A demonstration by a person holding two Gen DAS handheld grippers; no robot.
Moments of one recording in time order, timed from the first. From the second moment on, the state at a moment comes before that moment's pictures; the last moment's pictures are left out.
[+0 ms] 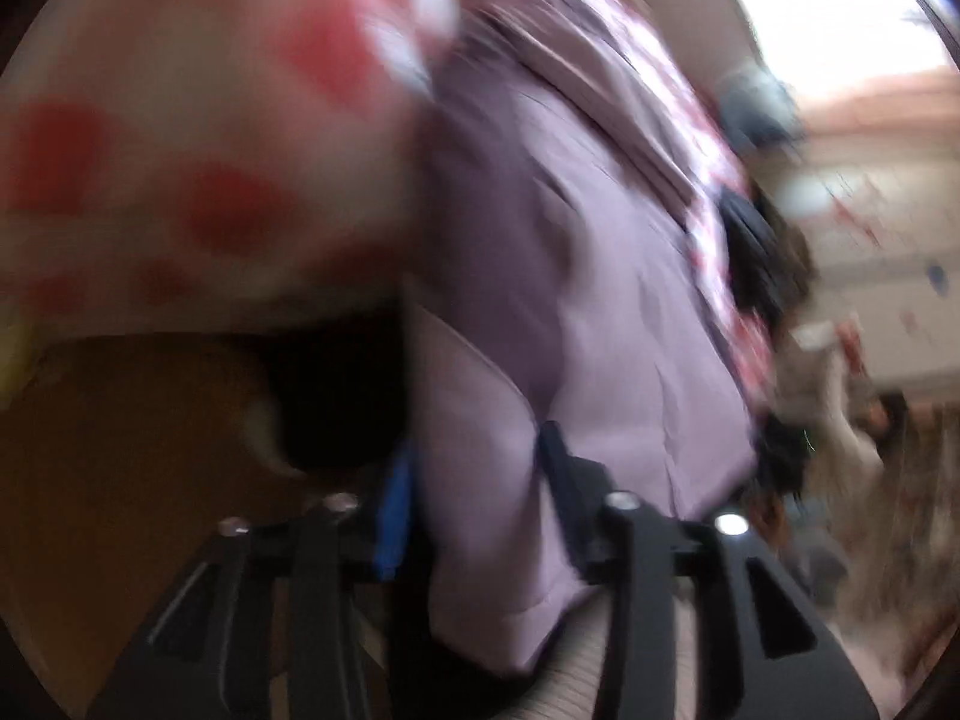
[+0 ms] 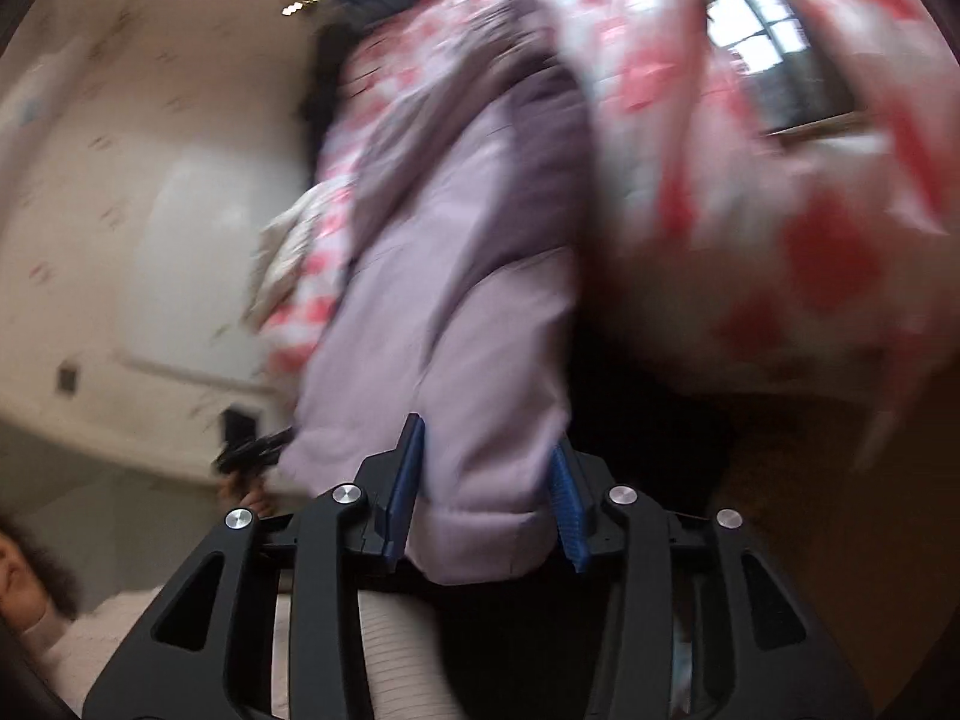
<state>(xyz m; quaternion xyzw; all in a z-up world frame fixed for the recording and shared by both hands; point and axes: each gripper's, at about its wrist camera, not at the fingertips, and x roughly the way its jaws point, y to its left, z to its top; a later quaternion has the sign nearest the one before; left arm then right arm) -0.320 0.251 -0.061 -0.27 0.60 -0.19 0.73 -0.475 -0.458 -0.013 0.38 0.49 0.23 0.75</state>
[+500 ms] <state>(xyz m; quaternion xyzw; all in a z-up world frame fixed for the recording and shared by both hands) -0.064 0.071 0.013 -0.21 0.42 -0.21 0.86 -0.125 -0.308 0.062 0.20 0.37 0.23 0.88</state>
